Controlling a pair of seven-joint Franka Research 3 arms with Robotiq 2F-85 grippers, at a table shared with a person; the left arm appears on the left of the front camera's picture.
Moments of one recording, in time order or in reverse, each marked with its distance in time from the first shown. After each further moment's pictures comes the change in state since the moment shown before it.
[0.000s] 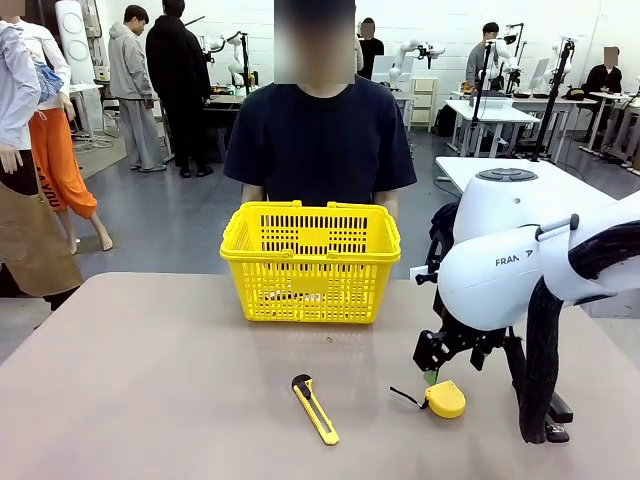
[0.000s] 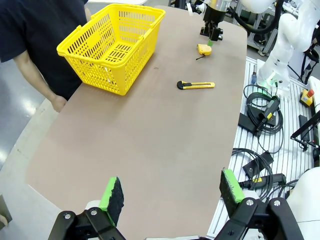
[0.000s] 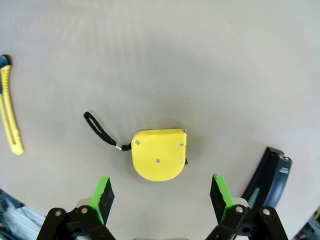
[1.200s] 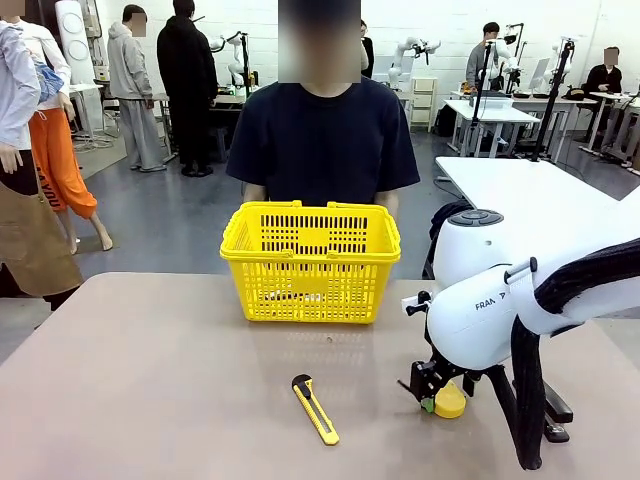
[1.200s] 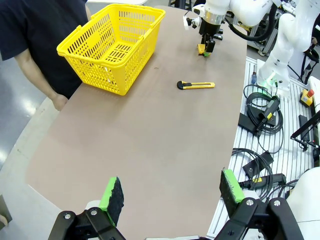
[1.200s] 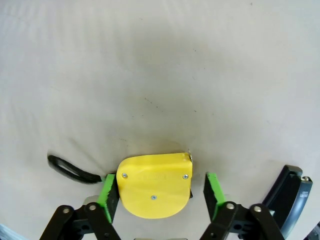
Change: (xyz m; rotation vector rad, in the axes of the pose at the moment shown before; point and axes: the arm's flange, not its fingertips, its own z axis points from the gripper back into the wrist) left arm 0.000 0.000 0.000 0.000 0.000 0.000; right arm 0.006 0.006 -0.055 -0.049 0.041 0.005
